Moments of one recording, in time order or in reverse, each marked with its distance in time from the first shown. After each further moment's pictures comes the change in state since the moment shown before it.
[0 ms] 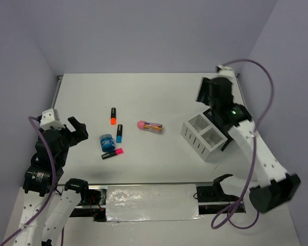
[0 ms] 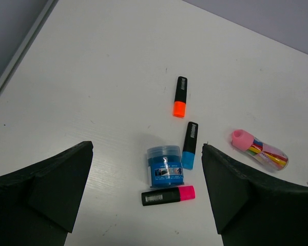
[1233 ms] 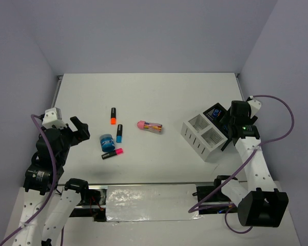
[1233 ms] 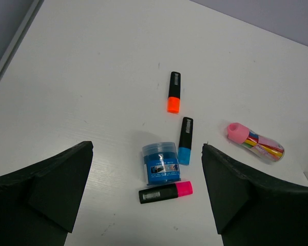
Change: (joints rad) left arm -0.003 0.013 0.000 0.008 0.044 0.019; right arm -0.499 -0.257 -0.483 -0.037 0.003 0.177
